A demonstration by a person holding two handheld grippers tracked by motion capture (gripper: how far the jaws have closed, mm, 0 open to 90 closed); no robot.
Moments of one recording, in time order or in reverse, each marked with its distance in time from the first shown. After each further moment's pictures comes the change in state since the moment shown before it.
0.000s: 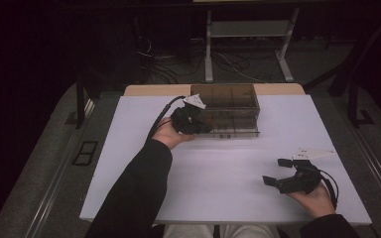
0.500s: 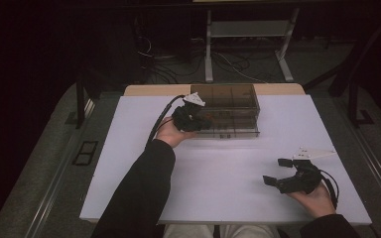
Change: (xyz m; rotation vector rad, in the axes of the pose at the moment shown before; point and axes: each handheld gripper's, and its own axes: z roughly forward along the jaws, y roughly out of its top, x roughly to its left) left arm 0.014 -0.004 0.015 -0.030 0.041 -0.038; right arm -0.001 0.000 -0.001 -0.001 0.001 -0.001
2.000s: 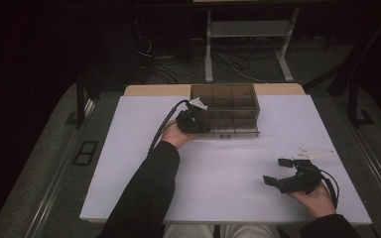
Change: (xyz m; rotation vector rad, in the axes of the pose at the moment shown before) left arm 0.022 -0.019 0.037 0.081 0.024 -0.050; right arm -0.001 0.000 0.000 0.001 0.001 -0.002
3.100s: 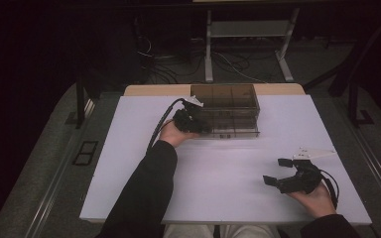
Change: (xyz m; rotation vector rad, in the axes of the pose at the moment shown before) left arm 0.005 -0.001 -0.011 -0.036 -0.017 -0.056; right arm 0.000 0.000 0.000 -0.001 0.000 0.001
